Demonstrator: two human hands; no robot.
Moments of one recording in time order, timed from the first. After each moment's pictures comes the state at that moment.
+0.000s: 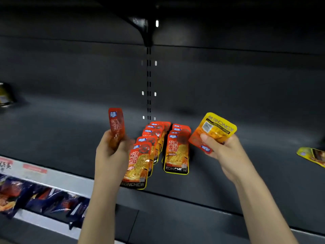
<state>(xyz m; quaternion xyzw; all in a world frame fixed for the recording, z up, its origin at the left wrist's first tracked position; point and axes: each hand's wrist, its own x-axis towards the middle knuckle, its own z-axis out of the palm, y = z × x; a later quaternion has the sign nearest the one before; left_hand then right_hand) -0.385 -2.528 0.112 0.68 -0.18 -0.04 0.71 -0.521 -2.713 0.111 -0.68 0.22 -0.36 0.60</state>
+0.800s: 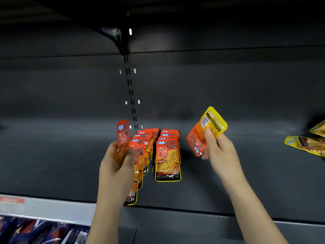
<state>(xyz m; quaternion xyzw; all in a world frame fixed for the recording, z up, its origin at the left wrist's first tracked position) -0.400 -2.551 0.105 0.71 -0.25 -0.05 0.66 -0.527 -2.715 0.094 -0.70 0.32 -0.45 0.45</state>
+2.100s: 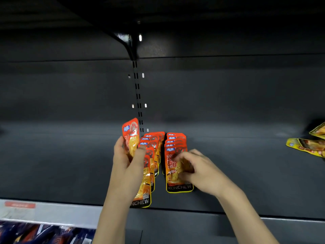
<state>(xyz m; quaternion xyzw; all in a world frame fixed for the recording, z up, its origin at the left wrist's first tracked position) -0.387 -2.542 0.116 0.66 -0.26 -0.17 0.68 -0.498 -2.689 0.081 -0.90 0.25 -0.17 0.31</state>
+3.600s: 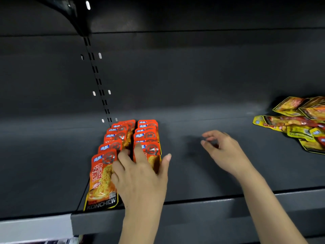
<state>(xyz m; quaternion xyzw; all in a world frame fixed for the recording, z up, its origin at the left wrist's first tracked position) -0.446 -2.604 0.062 0.89 -0.34 0.13 0.28 -0.584 -2.750 0.074 -0.79 0.46 -0.30 0.28</state>
